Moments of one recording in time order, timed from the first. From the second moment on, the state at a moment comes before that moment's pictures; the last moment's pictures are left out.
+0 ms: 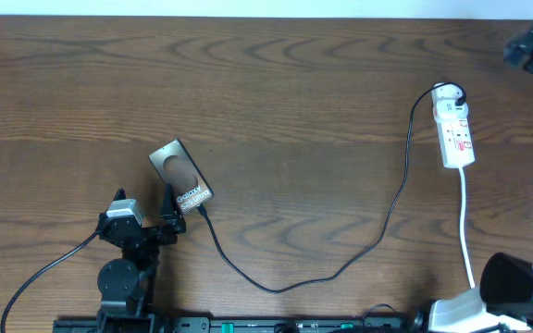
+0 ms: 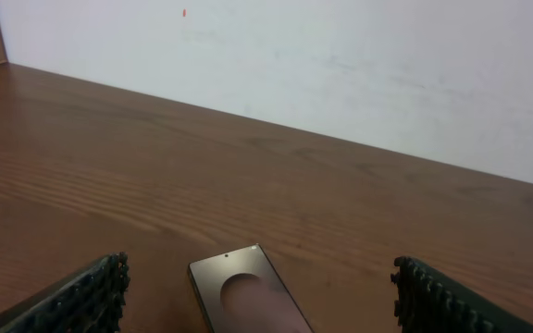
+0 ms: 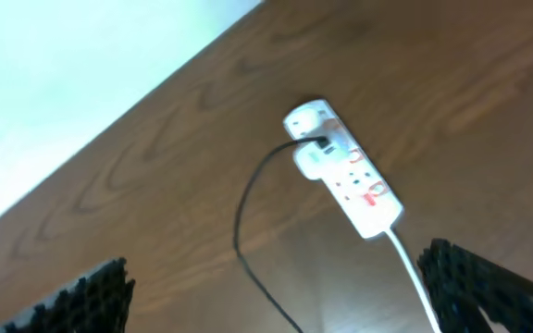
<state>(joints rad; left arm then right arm) -0.06 0.01 0.02 -0.11 -0.08 -0.23 -0.30 1.71 2.17 -1.32 -0.16 0.34</state>
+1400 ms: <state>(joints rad) -0.06 0.01 0.02 -0.11 -0.08 -0.23 -0.12 0.35 0.06 0.24 0.08 0.35</state>
